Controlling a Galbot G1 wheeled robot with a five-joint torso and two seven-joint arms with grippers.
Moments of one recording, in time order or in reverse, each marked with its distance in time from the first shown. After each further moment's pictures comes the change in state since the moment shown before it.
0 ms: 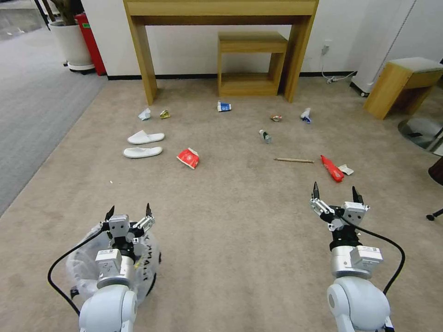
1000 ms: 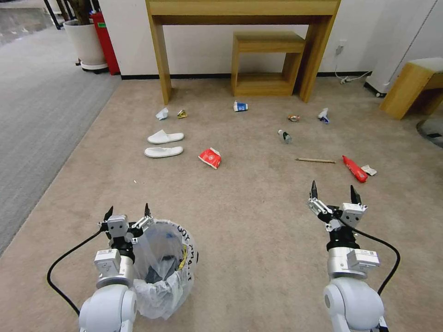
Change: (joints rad) left arm -0.003 0.000 -0.001 0.005 -0.010 0.001 -0.011; right arm 0.002 0.015 -0.009 -0.027 -0.006 0.077 -0.013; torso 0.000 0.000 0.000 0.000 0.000
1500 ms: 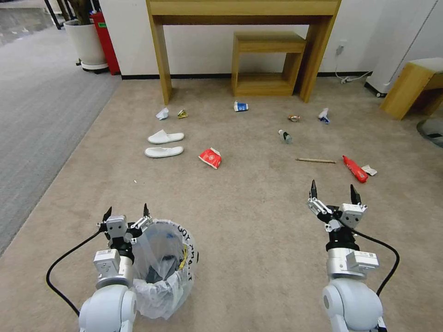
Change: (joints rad) left arm 0.003 0.000 -0.001 0.000 -0.003 0.000 -0.012; right arm -0.002 0.005 -0.003 -0.003 -0.017 0.023 0.000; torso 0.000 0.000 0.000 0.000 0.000
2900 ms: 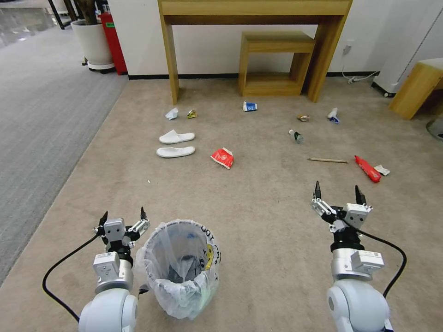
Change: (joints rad) left arm 0.033 0.010 0.029 -0.044 0.000 0.072 -0.075; right arm -0.015 -0.031 0.013 0.030 0.017 -0.045 0.024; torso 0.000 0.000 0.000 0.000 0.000
